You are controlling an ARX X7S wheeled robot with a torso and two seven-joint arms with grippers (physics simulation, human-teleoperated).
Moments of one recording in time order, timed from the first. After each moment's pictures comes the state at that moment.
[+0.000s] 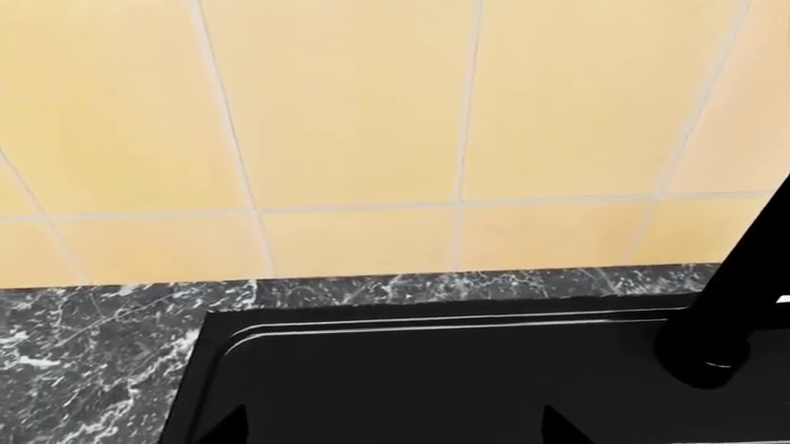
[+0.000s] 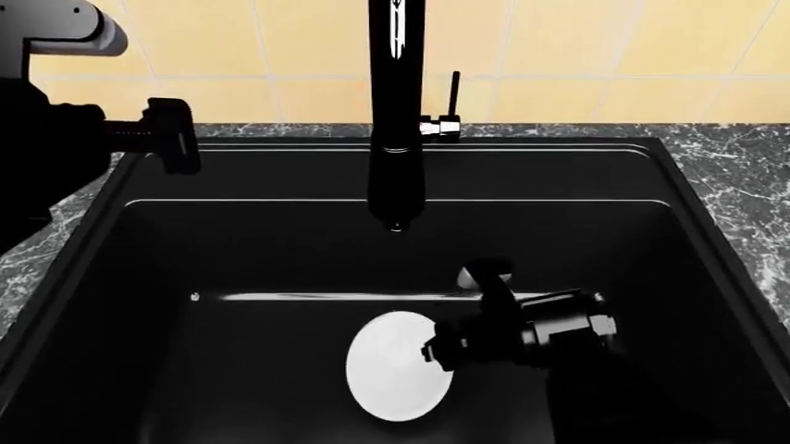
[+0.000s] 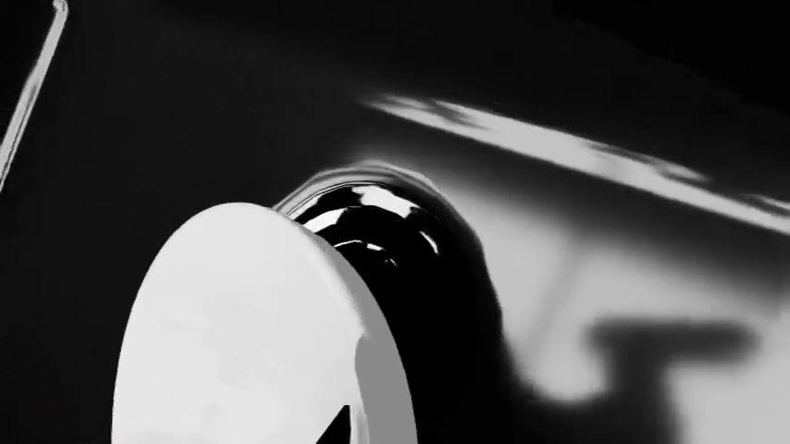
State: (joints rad) left arm -1.24 -0.85 0.43 0.07 -1.47 -1.05 -0.63; right arm 1.10 0.04 -0.25 1.31 0.04 0.73 -0.75
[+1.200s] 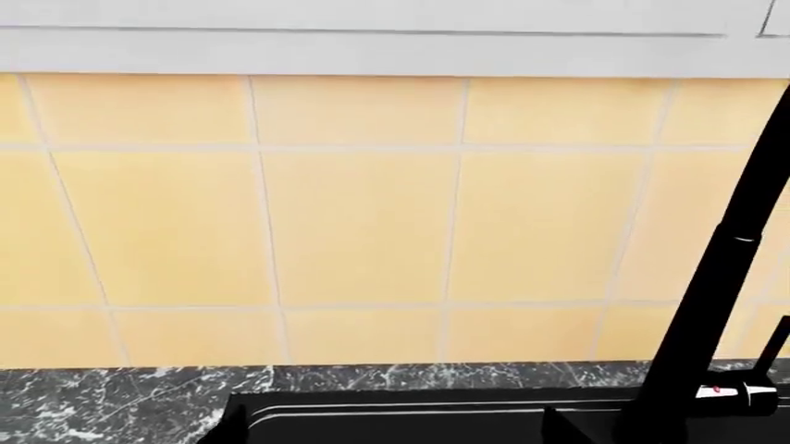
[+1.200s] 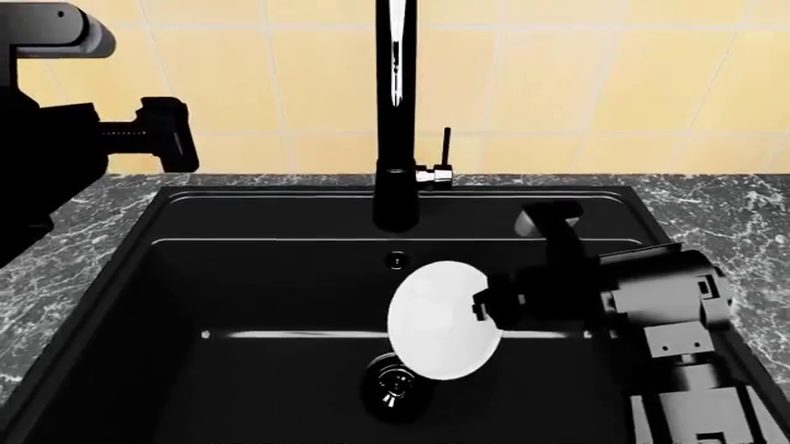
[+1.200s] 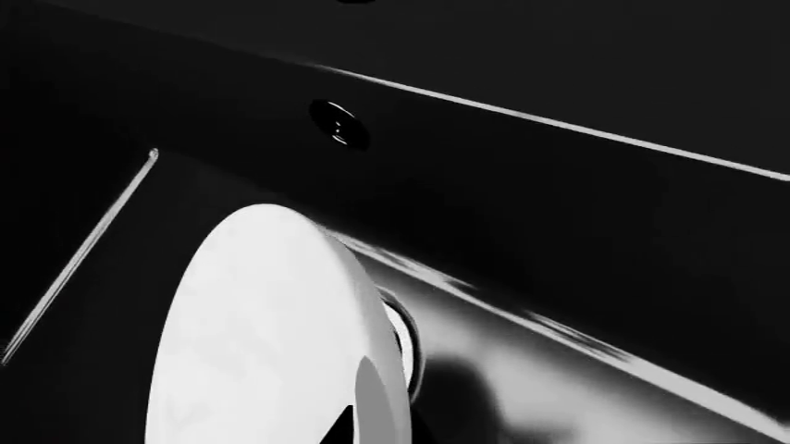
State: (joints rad) left arm -1.16 -0.86 0.40 0.12 -1.44 -0.96 -0.62; right arm 0.96 0.26 -0.23 0.32 0.07 1.39 -0.77
